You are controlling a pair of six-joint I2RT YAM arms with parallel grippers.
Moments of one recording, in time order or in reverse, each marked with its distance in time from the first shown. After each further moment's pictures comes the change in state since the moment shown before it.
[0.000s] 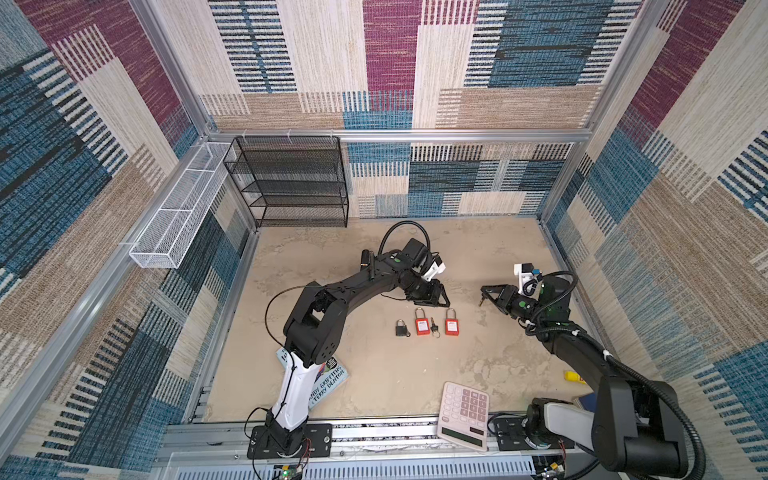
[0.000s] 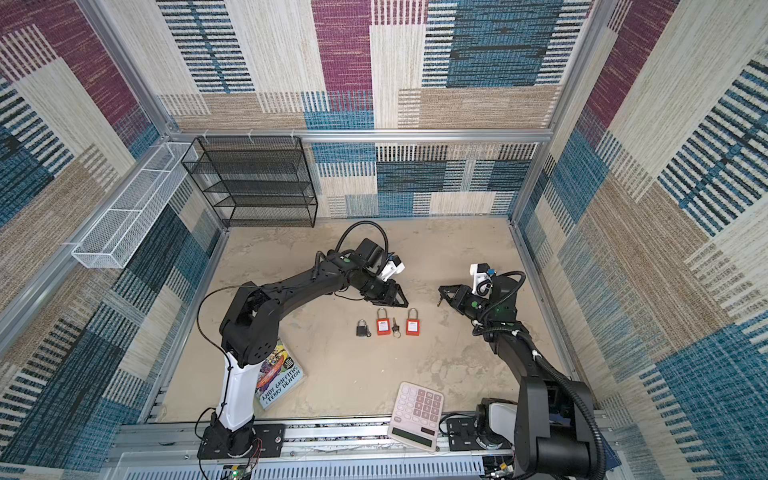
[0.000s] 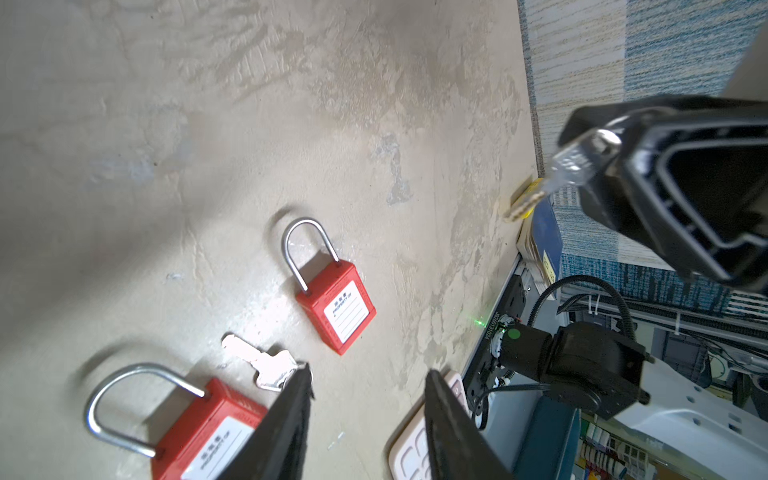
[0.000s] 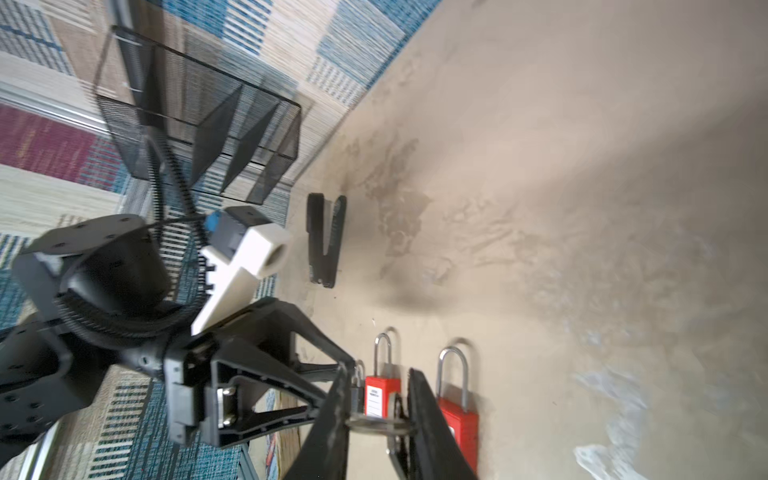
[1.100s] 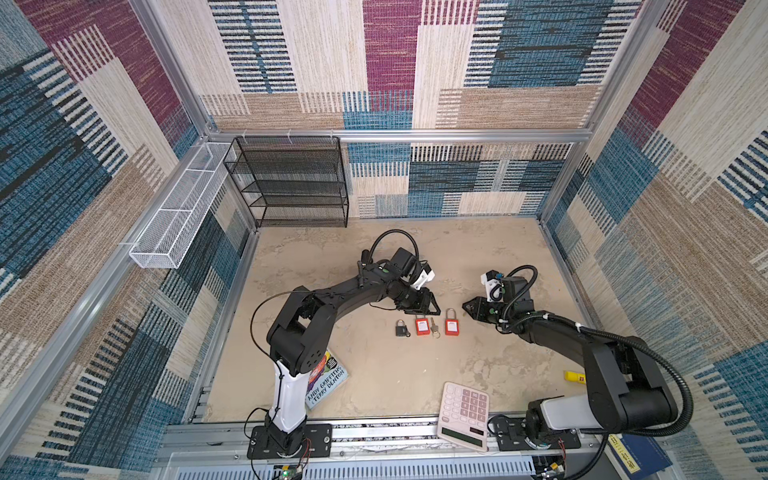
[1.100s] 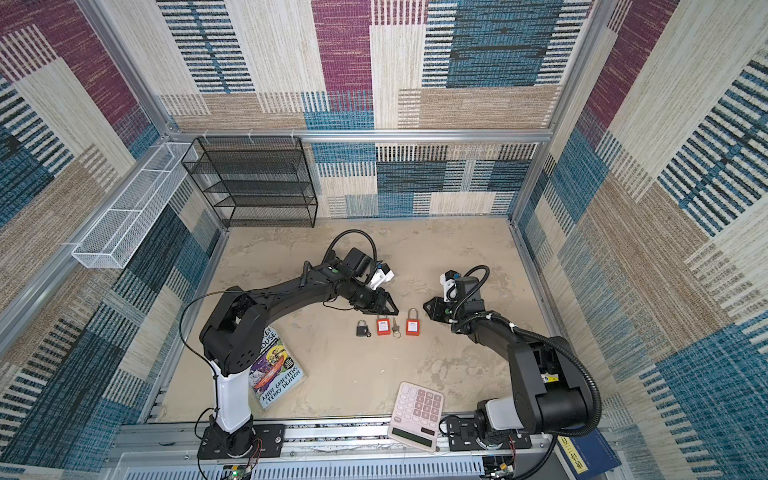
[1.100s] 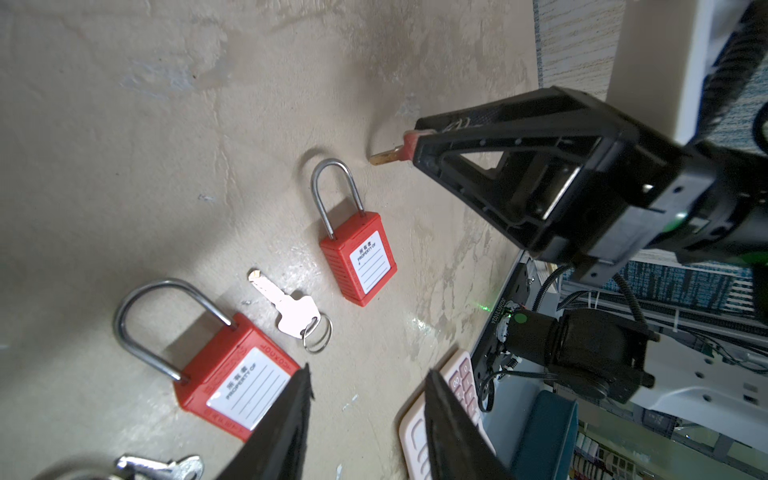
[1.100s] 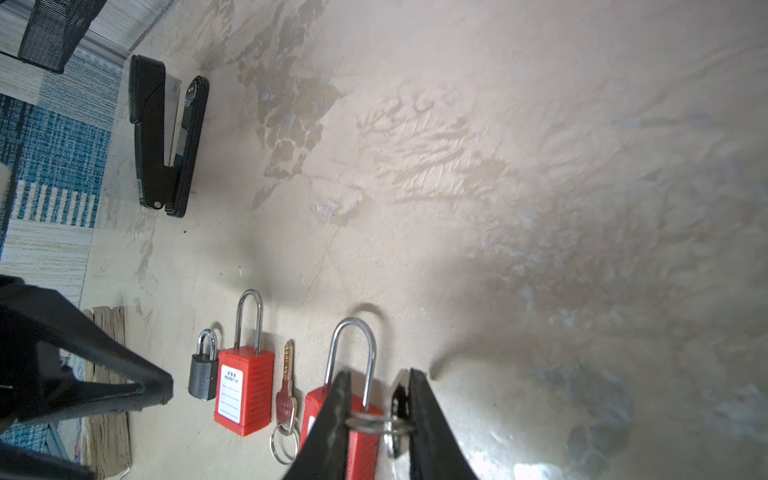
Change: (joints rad) left arm 0.024 -0.110 -0.212 0.114 0.006 -0.028; right arm 0.251 0.195 0.078 -0.153 0.332 -0.278
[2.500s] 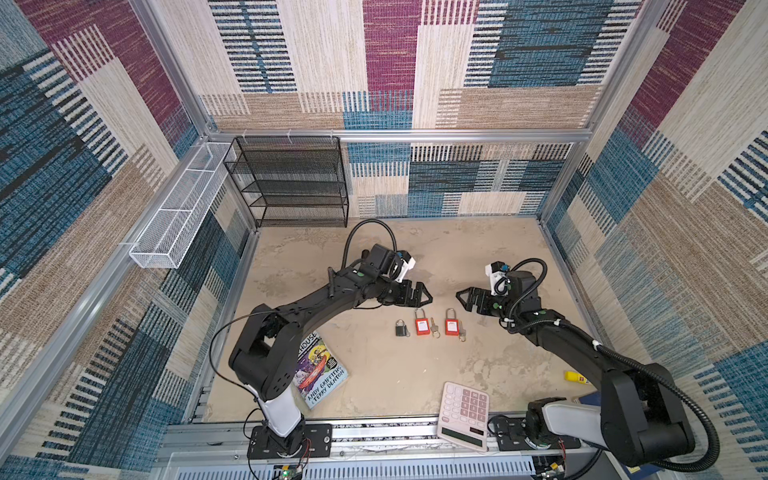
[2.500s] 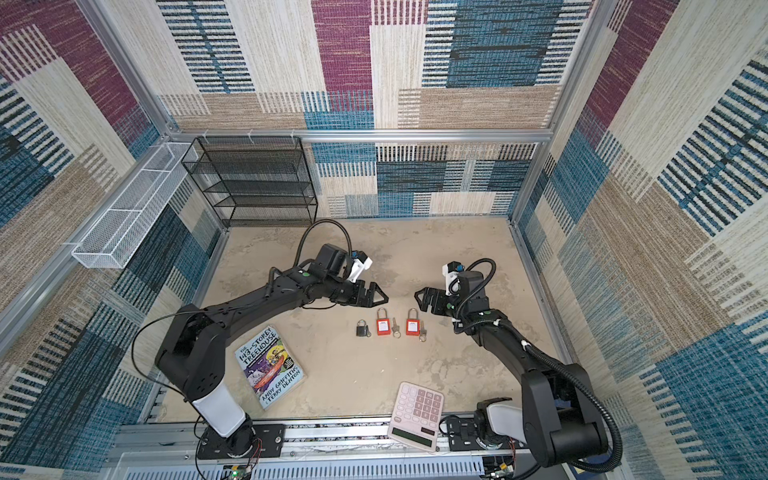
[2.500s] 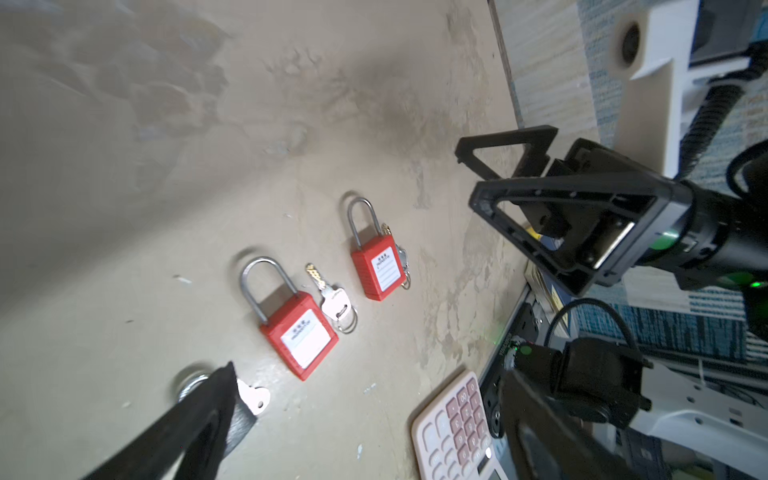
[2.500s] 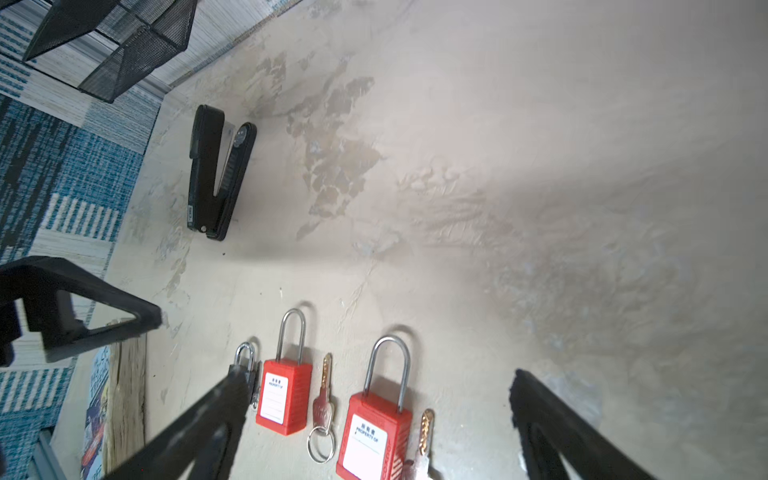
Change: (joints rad) left arm 0.101 -0.296 -0.218 0.124 -0.149 -0.030; right arm 0.013 -0.142 0.075 -0.079 0.072 -0.018
